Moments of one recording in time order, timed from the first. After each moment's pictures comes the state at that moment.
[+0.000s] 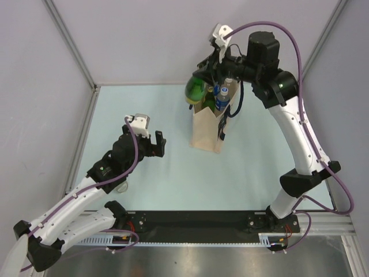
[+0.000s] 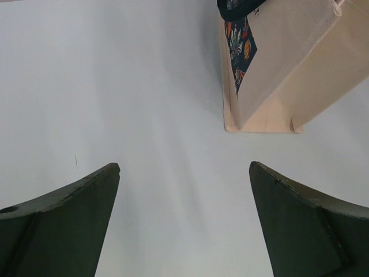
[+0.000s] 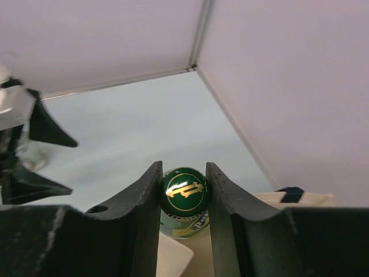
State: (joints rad) left arm -0.71 0.80 0.78 -0.33 -0.36 -0.24; right arm 0.54 1.67 2.23 -0.68 -0.59 -0.30
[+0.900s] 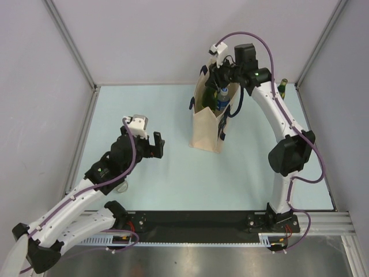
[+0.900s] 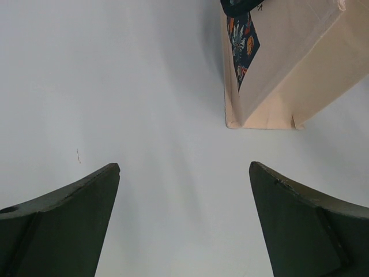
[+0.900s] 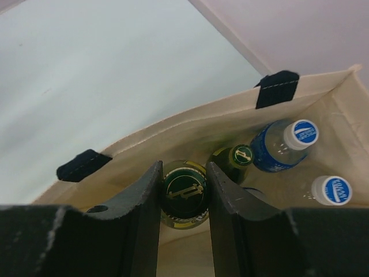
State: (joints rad) left arm -0.70 0.78 0.78 -0.36 -0.36 -0.25; right arm 0.34 1.94 2.13 -0.65 -0.50 -0.29
